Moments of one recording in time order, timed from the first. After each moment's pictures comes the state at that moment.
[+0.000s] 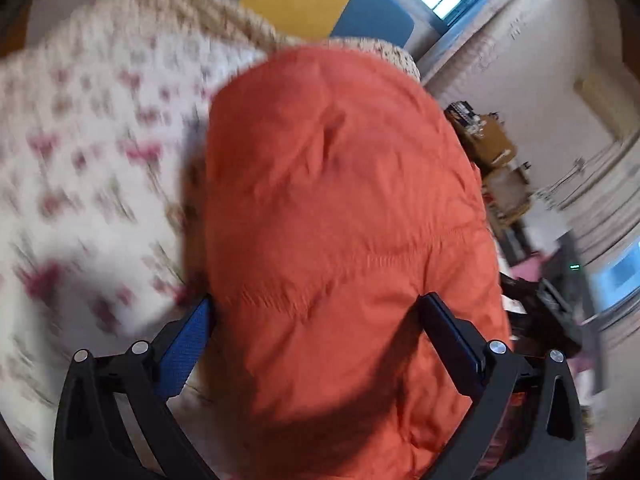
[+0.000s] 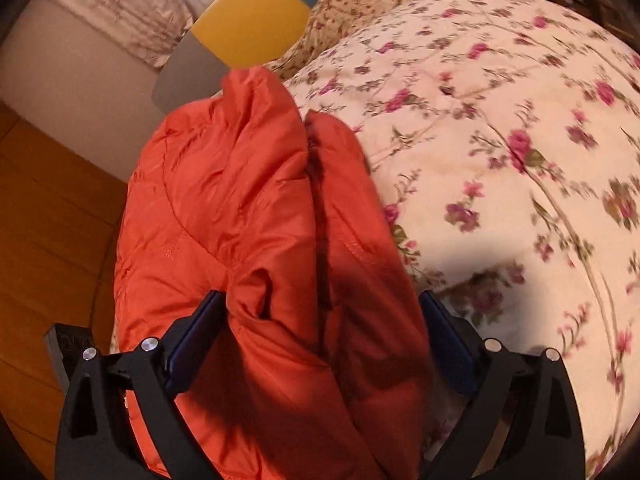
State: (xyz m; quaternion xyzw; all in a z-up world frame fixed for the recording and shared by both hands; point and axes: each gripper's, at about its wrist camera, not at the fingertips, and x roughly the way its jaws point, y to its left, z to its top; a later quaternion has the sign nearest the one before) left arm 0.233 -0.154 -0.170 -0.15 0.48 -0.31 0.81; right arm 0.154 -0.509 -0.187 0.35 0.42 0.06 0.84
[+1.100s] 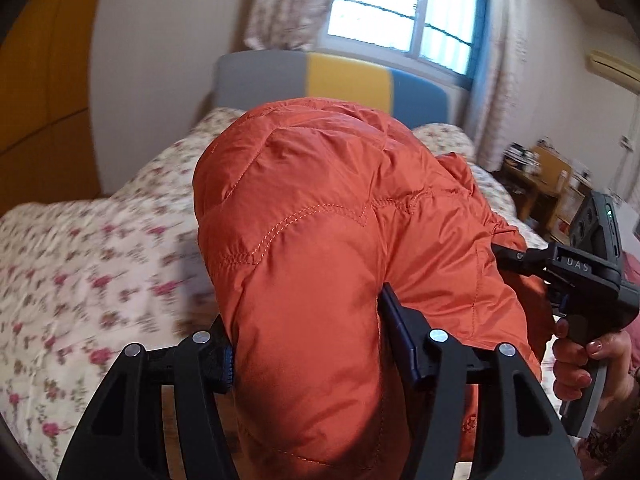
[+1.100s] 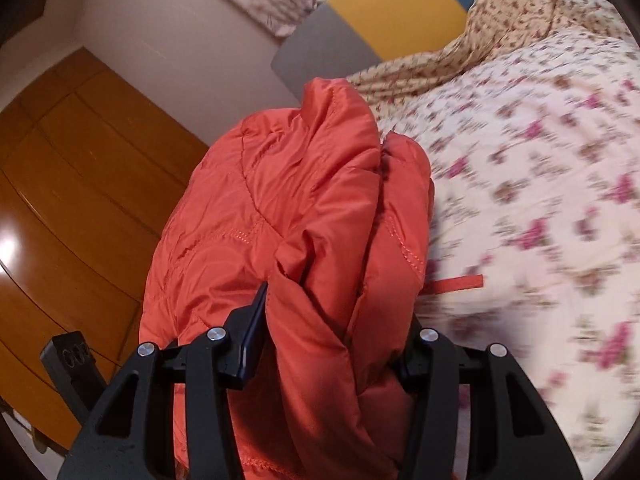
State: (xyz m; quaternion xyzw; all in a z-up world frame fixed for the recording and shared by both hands) left arm 0.207 -0.030 -0.097 -0.02 0.30 -0.16 0.94; right arm 0.269 -0.284 -0.136 0.32 0.35 0.21 0.86
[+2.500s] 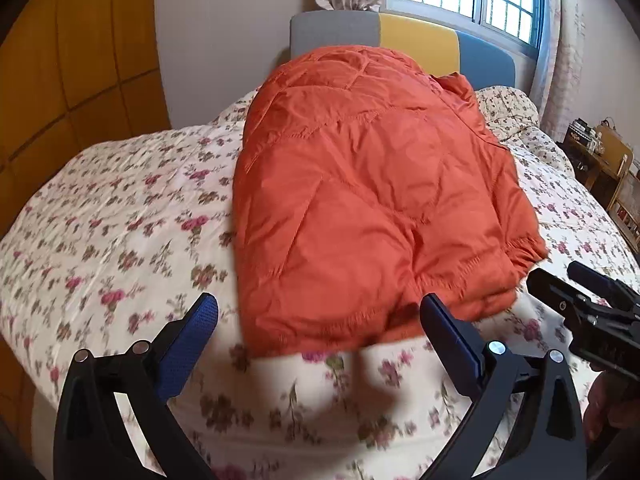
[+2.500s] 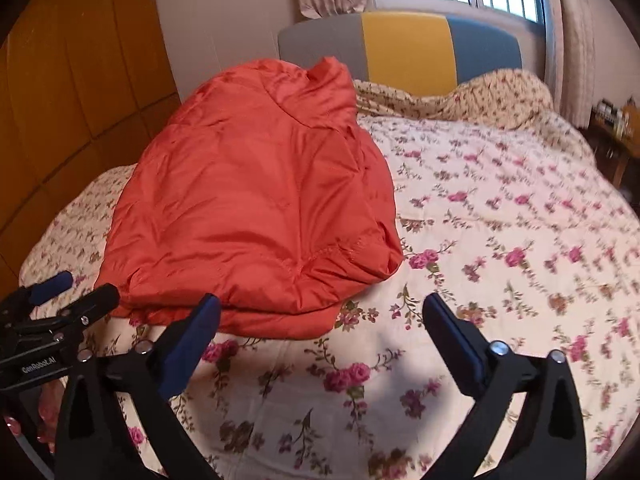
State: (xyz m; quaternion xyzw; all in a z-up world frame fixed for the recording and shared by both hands) left arm 0.106 -0.008 -0.127 0.00 0.37 -0.04 0.93; right arm 0.104 -0.207 -0.127 0.05 0.34 0.07 0.94
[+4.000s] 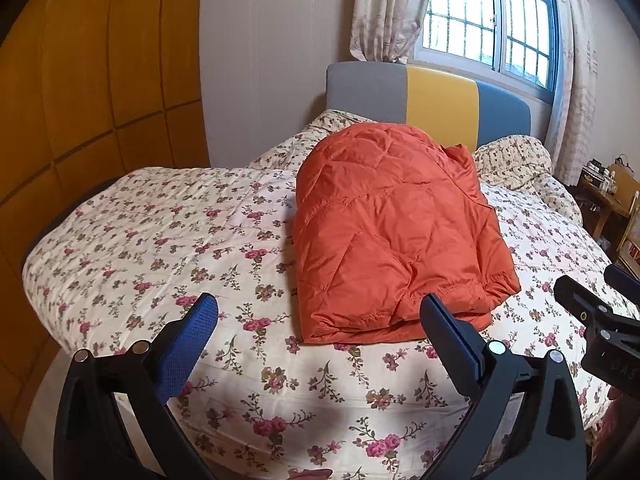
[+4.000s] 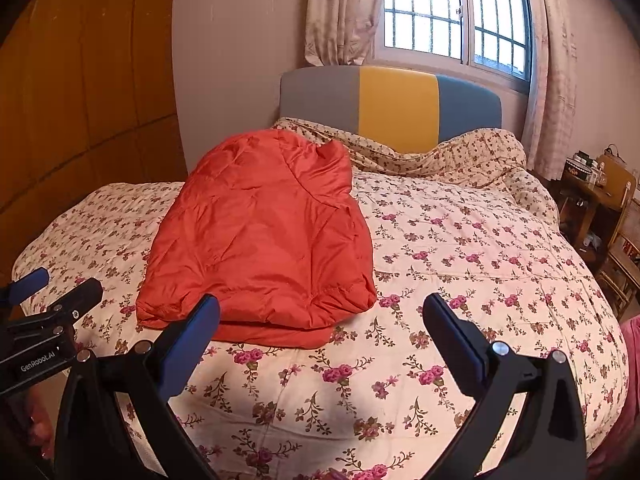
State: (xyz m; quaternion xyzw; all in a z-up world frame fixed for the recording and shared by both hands) left arm 0.035 0.002 -0.063 -0.02 0.29 0.02 0.96; right arm 0.047 -0.192 -0.055 0.01 0.28 0.03 0.96
